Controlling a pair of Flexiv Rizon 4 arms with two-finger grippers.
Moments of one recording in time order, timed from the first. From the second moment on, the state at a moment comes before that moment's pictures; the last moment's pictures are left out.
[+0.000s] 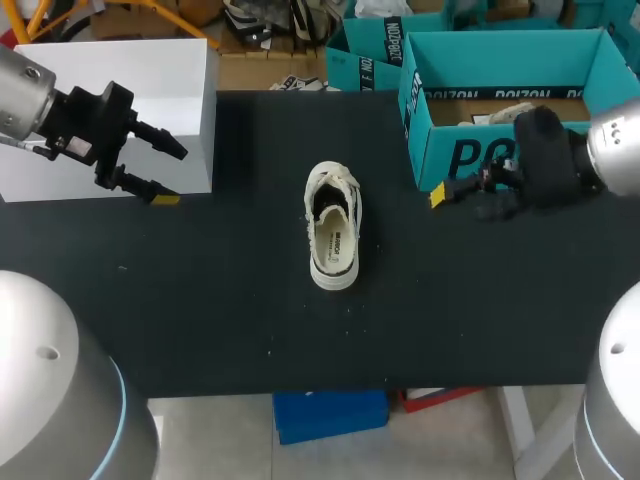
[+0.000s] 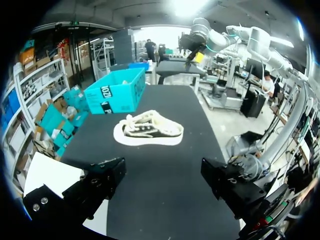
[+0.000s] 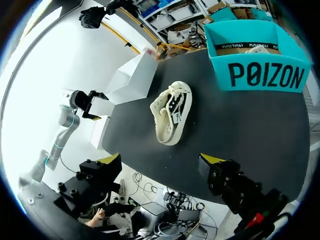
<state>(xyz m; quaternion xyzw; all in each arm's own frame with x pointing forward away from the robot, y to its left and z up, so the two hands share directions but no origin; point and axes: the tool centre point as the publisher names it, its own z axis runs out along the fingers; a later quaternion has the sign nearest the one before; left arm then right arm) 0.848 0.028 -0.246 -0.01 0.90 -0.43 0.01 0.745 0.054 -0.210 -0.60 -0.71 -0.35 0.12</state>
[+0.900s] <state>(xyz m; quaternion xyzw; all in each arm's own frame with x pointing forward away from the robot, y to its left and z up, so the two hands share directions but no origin) 0.849 0.028 -0.246 -0.01 0.90 -0.43 0.01 0.831 0.104 -0.239 -0.58 -0.80 -0.10 0.04</state>
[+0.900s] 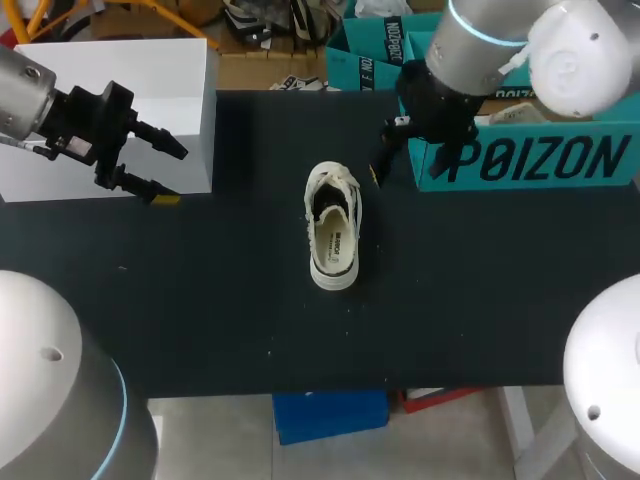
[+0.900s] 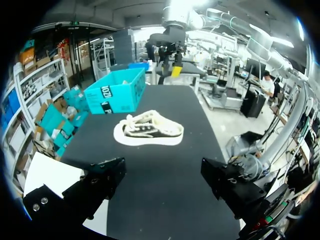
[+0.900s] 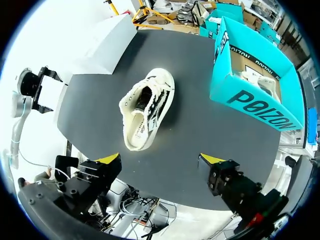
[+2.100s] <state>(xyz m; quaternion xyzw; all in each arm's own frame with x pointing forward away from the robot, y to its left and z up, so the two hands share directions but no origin) 0.849 0.028 -0.246 -0.01 0.90 -0.43 0.01 0.859 0.147 -0.288 -0.61 -0.79 0.02 0.05</state>
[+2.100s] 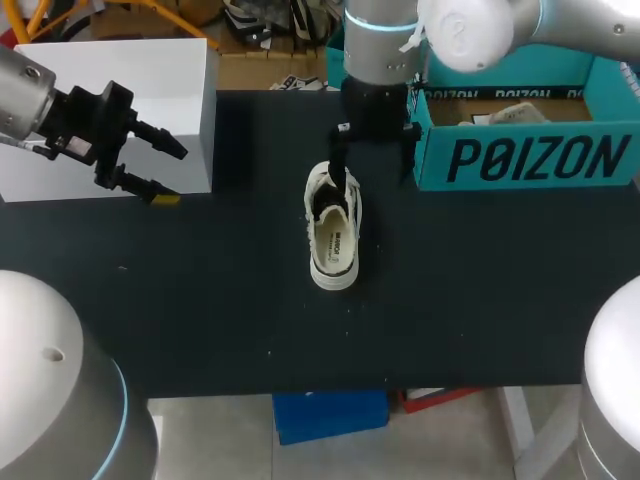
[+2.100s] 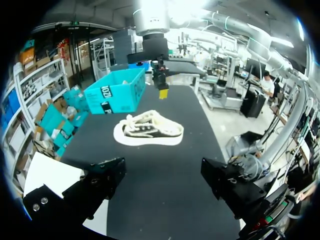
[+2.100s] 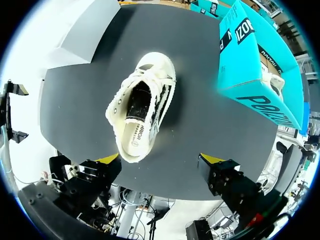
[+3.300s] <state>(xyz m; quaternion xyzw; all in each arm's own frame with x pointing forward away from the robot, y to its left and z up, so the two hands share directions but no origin) 0.849 0.028 -0.246 -0.01 0.90 -0.43 0.01 0.893 0.152 -0.355 -0.65 -0.76 0.04 0.04</state>
